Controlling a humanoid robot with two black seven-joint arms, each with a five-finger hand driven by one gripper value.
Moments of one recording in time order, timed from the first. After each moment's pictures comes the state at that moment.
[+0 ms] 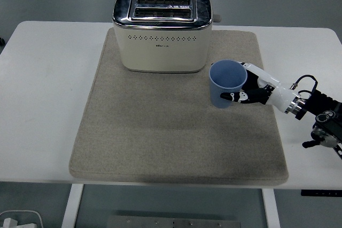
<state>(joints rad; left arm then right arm) 0.03 0.00 -0.03 -0.14 -0.05 -0.02 -0.06 0.68 -0.33 0.66 0.82 -0.95 0.50 0.61</state>
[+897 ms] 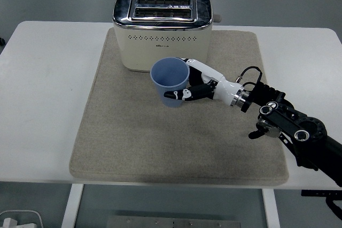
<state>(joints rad) 0.03 0.00 -0.03 -0.14 -0.05 -0.02 -0.06 0.79 -0.06 0.58 0.78 -0.96 0.37 0.49</state>
